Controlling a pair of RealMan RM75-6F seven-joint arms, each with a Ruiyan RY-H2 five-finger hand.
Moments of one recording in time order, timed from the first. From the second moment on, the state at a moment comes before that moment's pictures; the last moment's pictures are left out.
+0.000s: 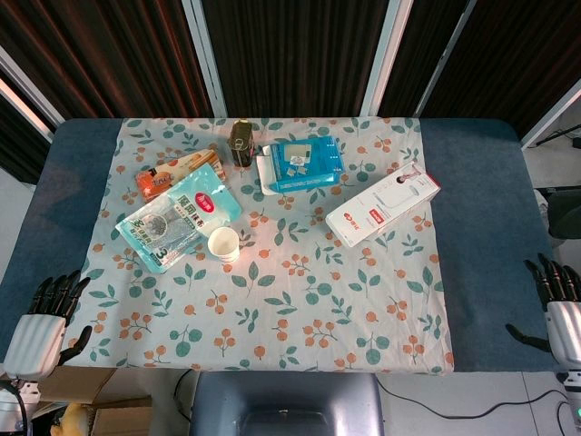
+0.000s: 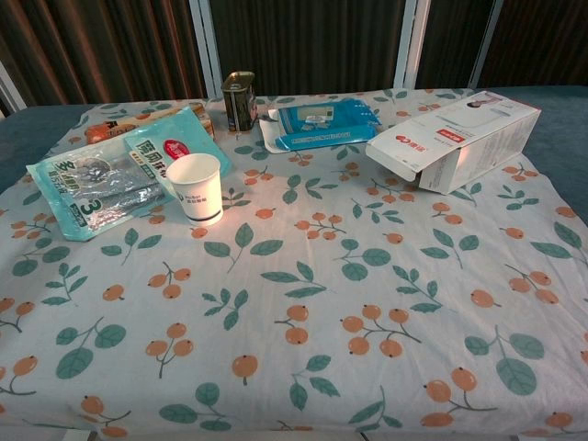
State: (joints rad) left arm -0.10 -1.17 0.01 -1.60 1.60 1.51 0.12; right arm 0.02 -1.10 0.06 -1.52 -1.49 1.51 0.04
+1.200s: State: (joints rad) left arm -0.61 -1.11 -0.22 -1.82 1.36 0.93 0.35; right arm 0.02 -1.09 0.07 -1.54 -1.47 1.51 0.00
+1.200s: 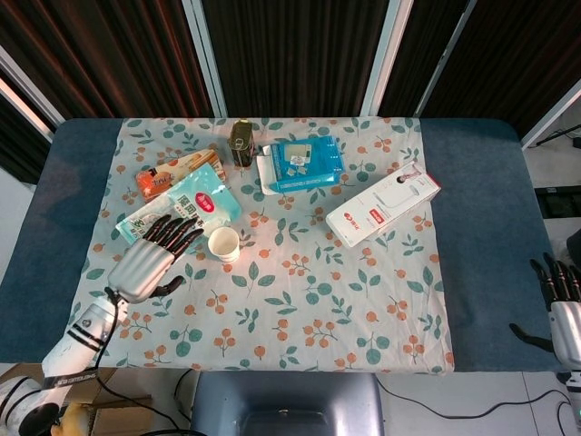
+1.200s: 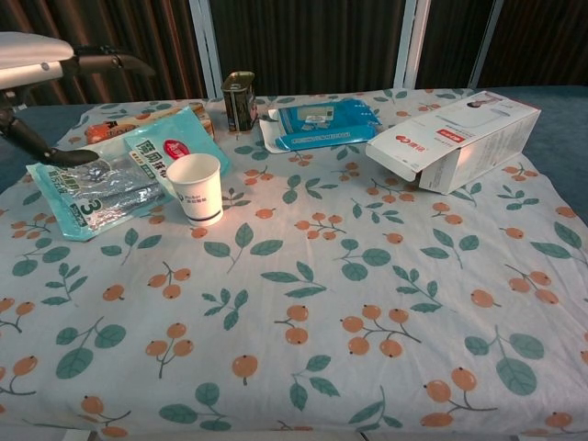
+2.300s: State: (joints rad) left arm -1.09 -1.44 -0.08 -1.59 0.63 0.92 1.07; right arm 0.02 -1.10 0.08 -1.52 -1.42 1.48 0.01
